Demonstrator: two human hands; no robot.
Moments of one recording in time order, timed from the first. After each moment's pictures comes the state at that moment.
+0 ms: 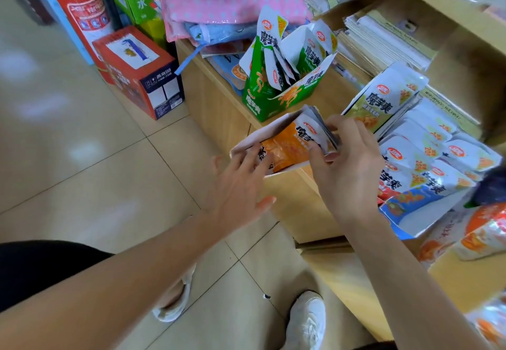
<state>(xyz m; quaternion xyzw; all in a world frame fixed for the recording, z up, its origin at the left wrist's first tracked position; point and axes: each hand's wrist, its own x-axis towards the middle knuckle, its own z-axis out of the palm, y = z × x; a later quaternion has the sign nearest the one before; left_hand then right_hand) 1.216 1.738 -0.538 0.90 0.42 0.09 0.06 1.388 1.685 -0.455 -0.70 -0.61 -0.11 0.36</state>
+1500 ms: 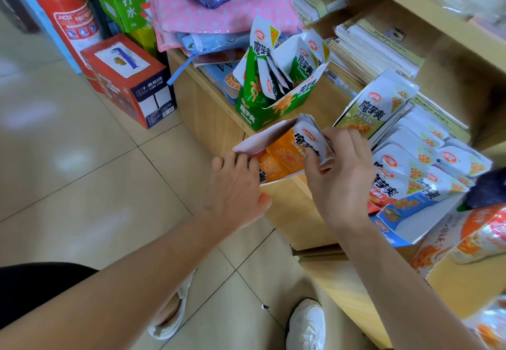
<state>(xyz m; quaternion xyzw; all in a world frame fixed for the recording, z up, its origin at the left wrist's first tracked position) 1.228 1.758 -0.540 0.89 0.44 0.09 0.04 1.384 1.691 -0.465 -0.70 -0.59 -0.15 0.37</state>
